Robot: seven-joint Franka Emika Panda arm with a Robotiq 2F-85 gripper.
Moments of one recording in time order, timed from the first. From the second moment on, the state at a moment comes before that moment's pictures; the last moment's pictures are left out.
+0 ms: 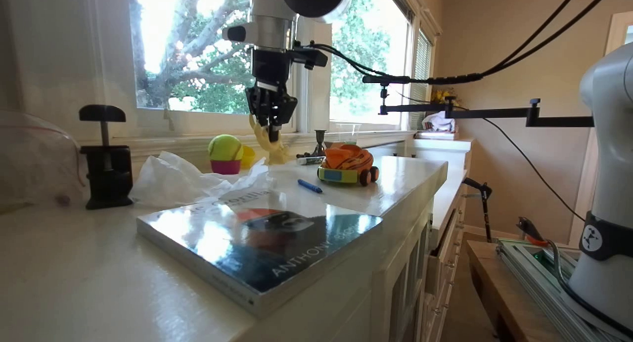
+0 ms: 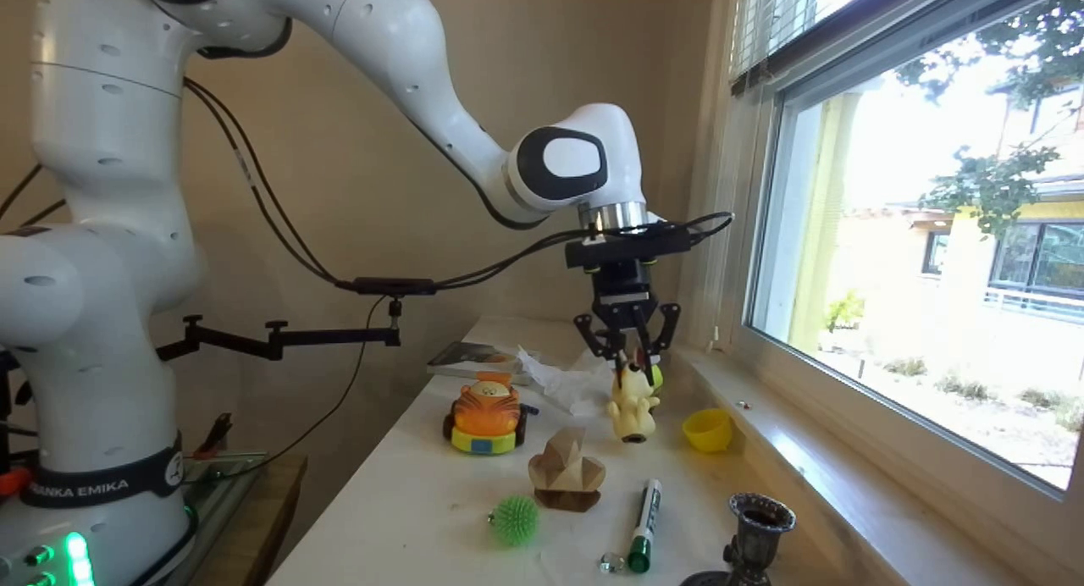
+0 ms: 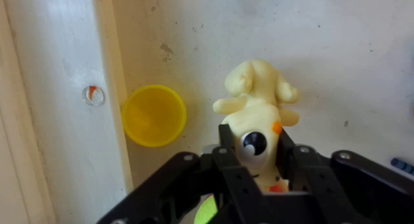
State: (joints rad) arm -0.02 0.05 -0.03 -2.12 -0.31 2.35 -1.01
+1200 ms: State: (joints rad) arm -0.01 0.05 0.01 -2.14 -0.22 2.31 -1.03
